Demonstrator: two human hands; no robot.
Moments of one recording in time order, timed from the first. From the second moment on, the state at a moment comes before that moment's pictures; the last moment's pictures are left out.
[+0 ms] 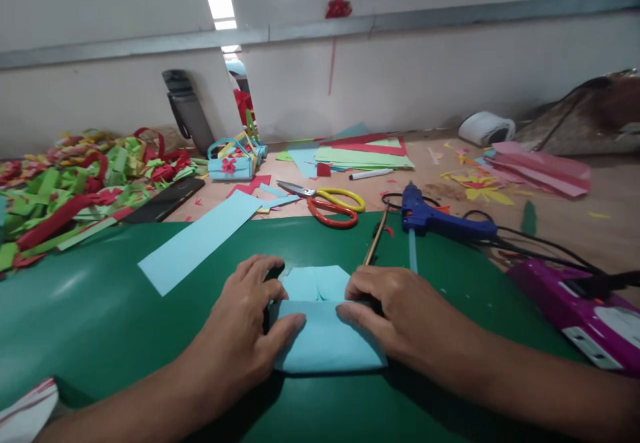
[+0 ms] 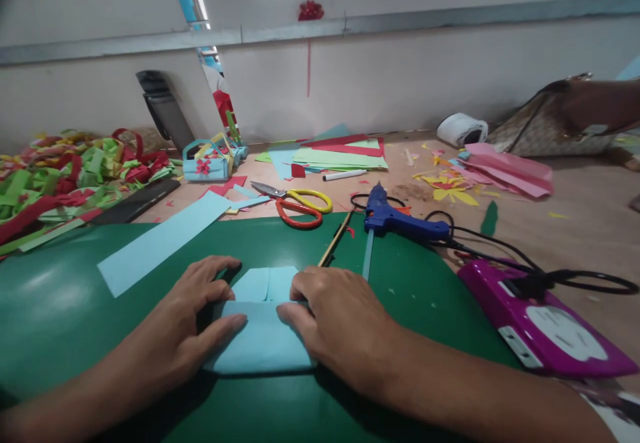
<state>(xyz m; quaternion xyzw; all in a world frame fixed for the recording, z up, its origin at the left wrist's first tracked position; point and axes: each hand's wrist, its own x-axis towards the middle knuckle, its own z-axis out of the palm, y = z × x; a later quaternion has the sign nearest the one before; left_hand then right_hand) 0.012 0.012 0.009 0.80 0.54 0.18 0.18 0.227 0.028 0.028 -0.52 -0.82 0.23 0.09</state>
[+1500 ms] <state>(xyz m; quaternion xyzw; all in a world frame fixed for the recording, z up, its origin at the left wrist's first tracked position) 0.034 0.051 0.034 0.74 0.53 0.02 0.42 0.207 0.068 0.057 -0.46 -0.77 0.41 -0.15</state>
